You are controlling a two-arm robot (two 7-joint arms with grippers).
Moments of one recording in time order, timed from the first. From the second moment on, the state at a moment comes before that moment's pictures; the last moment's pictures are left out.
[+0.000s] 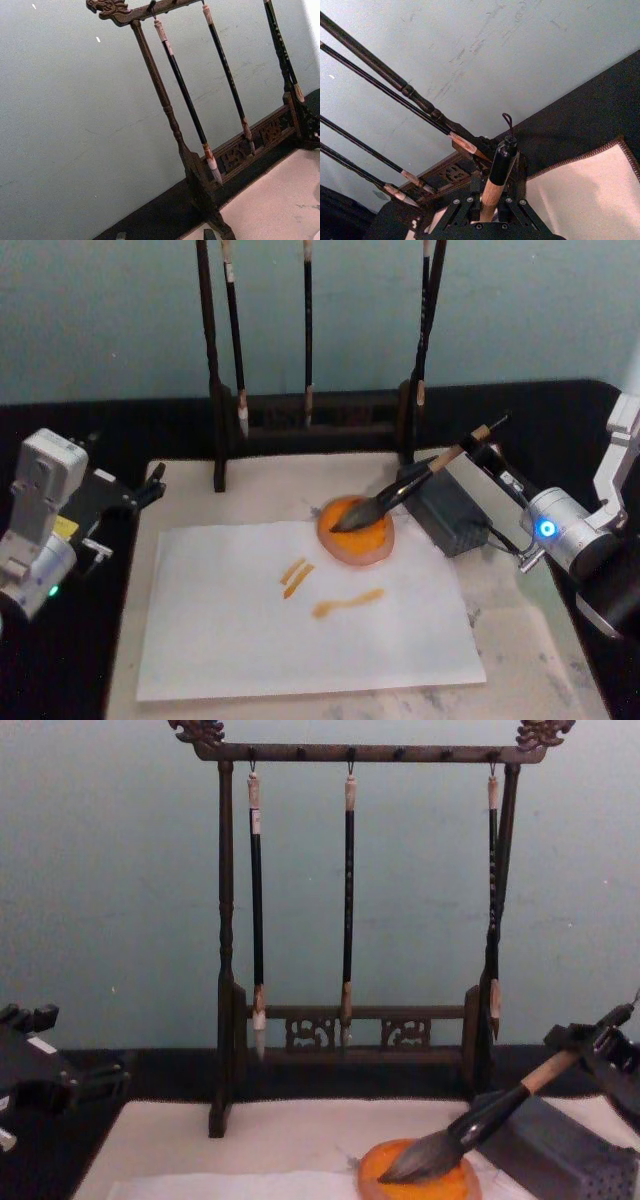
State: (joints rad) left arm -0.20 0.60 0.45 -1.41 -0.25 -0.12 0.03; right arm 0.37 0.30 -0.30 -1.08 1.13 0.13 0.30
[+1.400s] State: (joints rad) left arm -0.20 0.60 0.45 -1.41 -0.25 -0.12 0.03; right arm 0.38 0.41 -0.40 -1.37 0.80 0.10 0.29
